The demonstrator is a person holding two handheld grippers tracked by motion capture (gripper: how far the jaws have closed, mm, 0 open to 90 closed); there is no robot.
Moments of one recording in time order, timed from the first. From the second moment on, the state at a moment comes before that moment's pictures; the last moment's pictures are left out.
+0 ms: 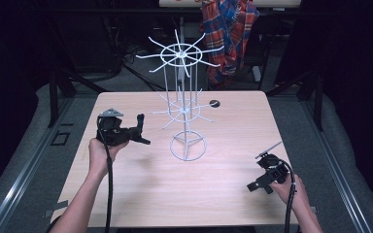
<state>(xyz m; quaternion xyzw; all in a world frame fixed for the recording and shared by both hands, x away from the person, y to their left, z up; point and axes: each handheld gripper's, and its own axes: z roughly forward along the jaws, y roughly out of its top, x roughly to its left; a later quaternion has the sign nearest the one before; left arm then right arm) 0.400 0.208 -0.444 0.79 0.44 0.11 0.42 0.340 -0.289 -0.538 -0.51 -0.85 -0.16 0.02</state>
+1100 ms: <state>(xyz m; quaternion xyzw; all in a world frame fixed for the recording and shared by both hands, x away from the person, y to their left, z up) 0.392 0.204 -0.421 0.78 0.41 0.12 0.46 0.341 -0.291 -0.536 -0.50 -0.85 -0.15 0.03</state>
